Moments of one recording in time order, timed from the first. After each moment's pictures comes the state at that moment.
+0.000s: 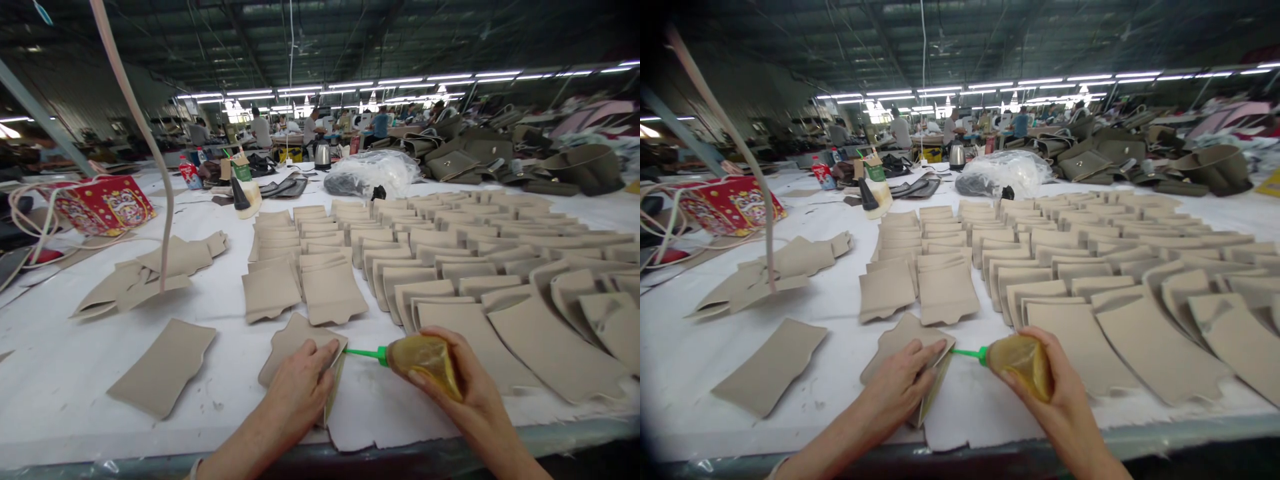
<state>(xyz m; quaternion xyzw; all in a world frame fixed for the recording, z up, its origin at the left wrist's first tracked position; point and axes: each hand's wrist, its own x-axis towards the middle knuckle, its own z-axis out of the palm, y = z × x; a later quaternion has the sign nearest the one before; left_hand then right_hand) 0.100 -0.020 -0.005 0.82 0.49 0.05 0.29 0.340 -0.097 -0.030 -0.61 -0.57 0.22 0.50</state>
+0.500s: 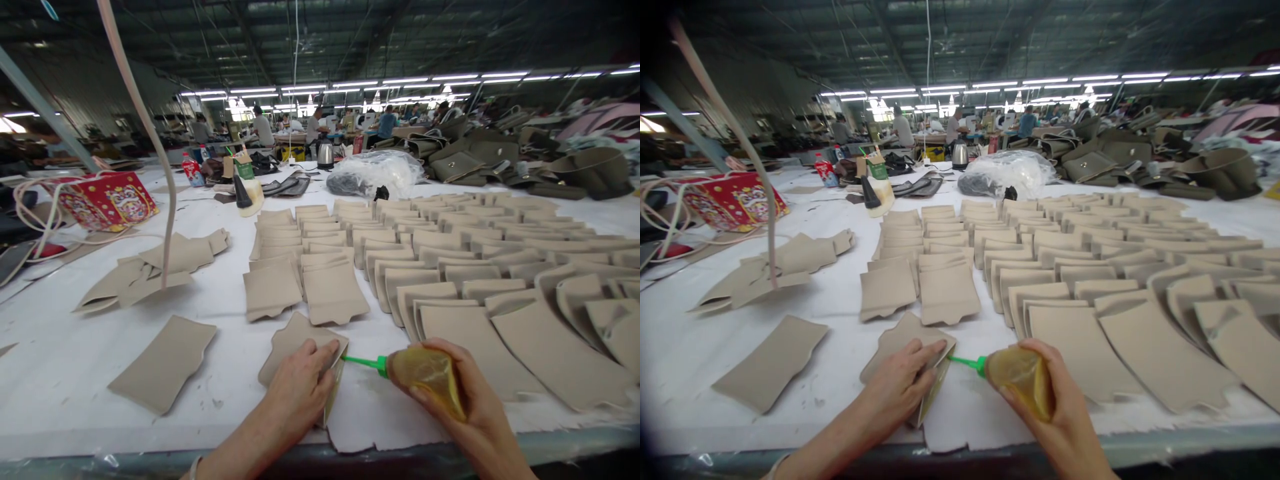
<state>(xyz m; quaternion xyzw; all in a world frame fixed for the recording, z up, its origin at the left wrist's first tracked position) 0.100 -0.021 -0.005 0.82 0.49 0.07 0.30 0.341 -0.100 -0.035 -0.61 -0.60 0.19 0.48</state>
